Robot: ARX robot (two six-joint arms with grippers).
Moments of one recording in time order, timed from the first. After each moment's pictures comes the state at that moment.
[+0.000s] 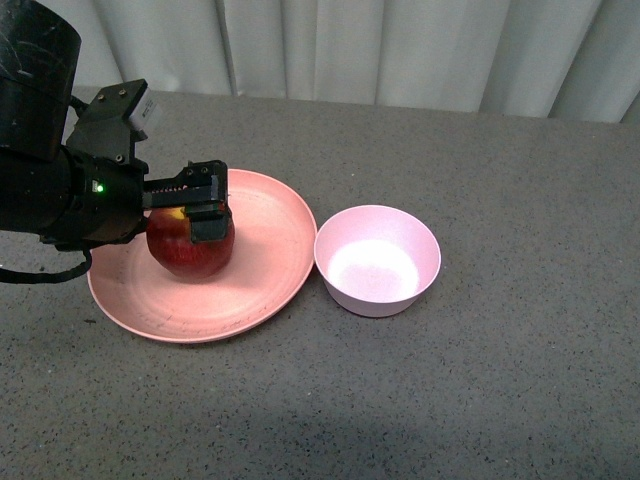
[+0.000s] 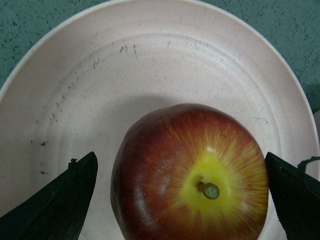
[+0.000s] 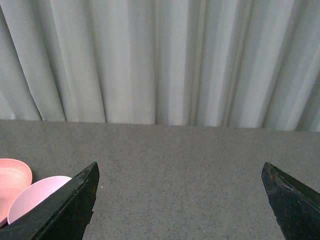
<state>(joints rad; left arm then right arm) -0.19 2.03 0.87 0.37 0.13 -0.18 0.00 0.00 0.01 0.00 0.00 -0.01</state>
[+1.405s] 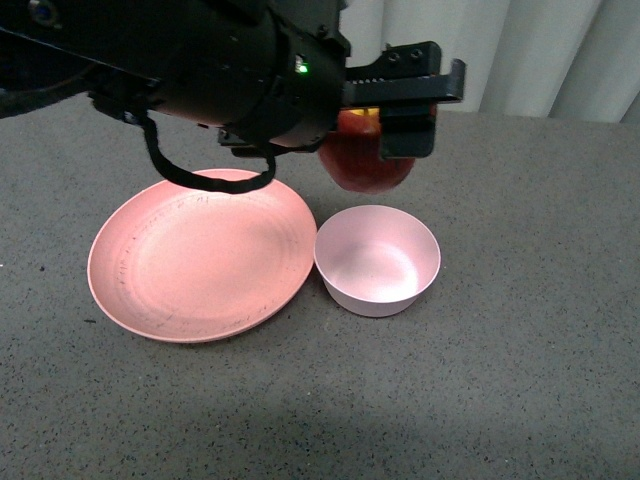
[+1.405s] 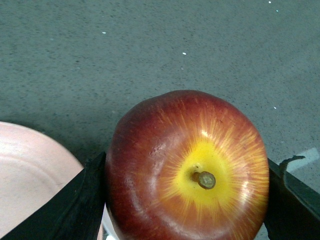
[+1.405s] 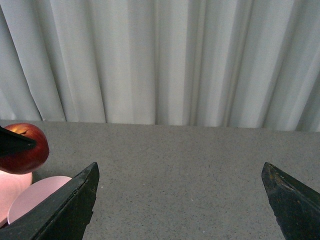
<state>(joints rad) -0.53 1.91 1.04 0.31 0.10 -0.27 0.00 0.00 0.01 0.00 0.00 -0.01</state>
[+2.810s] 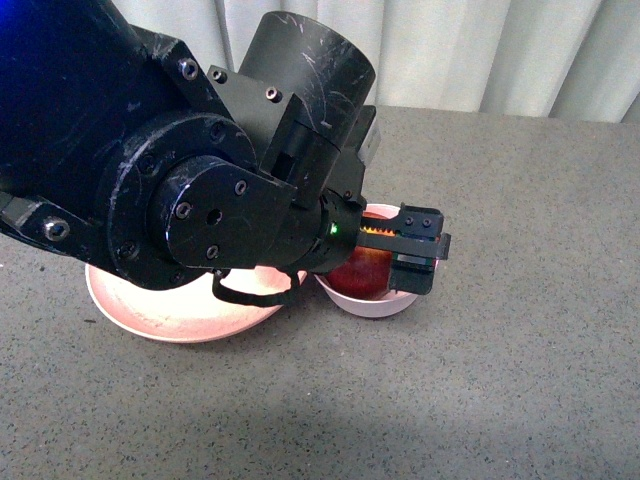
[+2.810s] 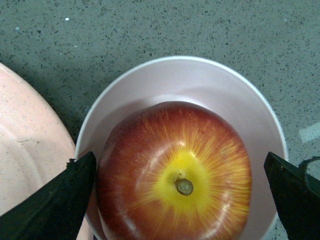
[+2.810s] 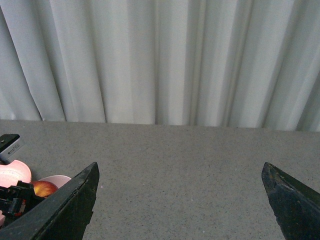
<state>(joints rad) -0.57 2.14 1.04 0.36 0.05 -0.25 0.00 0.00 0.01 0.00 0.00 -0.01</state>
